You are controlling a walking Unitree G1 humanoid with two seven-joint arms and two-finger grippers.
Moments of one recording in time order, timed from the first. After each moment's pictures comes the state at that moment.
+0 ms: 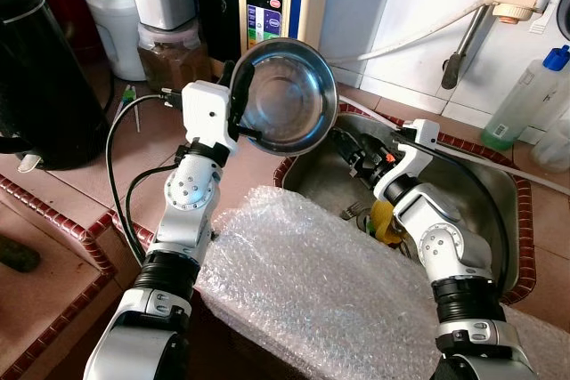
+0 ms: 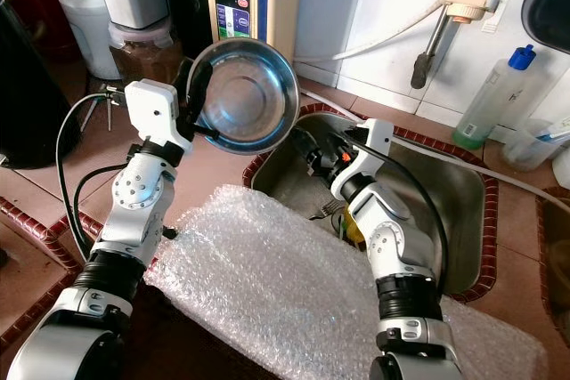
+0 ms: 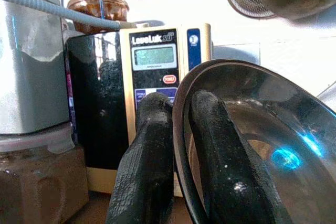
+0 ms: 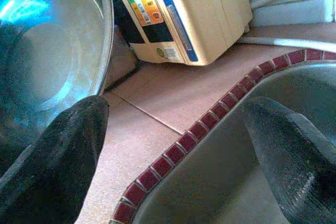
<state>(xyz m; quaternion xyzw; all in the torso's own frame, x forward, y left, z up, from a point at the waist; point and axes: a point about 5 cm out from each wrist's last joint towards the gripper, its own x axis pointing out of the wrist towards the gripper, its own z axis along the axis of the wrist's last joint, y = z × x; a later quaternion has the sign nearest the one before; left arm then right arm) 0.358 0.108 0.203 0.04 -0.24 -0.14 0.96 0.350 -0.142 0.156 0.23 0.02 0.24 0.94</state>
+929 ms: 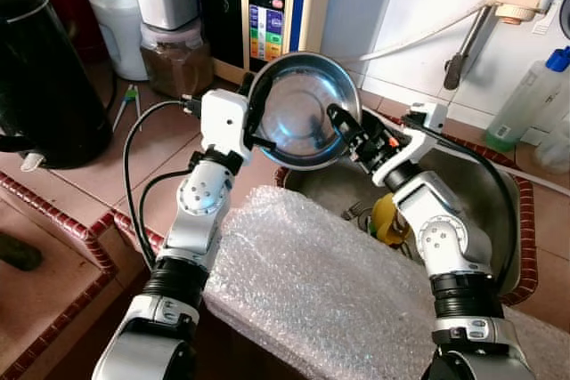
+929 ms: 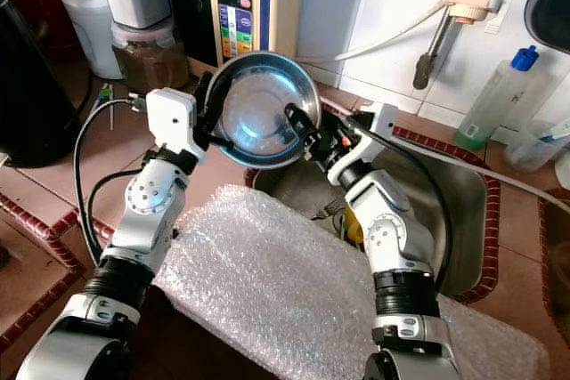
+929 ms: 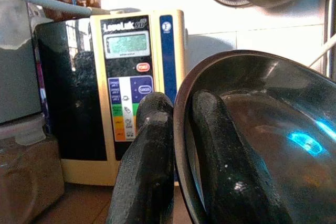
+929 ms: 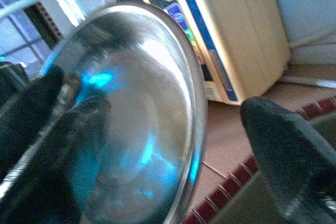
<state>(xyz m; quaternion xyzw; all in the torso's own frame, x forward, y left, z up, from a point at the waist) 0.353 0.093 0.197 0.04 -0.23 -0.16 0.96 0.350 -0.132 0.179 0.27 -0.04 0.27 0.92</state>
